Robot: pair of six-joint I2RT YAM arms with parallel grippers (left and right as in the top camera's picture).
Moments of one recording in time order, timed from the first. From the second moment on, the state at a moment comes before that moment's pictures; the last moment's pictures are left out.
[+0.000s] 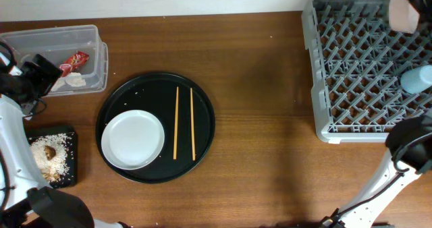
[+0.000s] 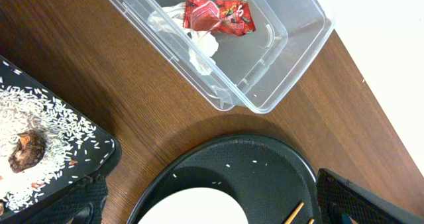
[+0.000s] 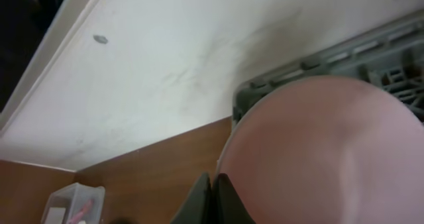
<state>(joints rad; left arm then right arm) 0.52 1.68 1.65 -0.99 0.18 -0.44 -0.61 2.36 2.67 -1.04 -0.93 0.17</state>
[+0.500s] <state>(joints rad) 0.52 1.68 1.65 -0.99 0.18 -0.44 -0.61 2.36 2.16 -0.26 -1.08 0.38</state>
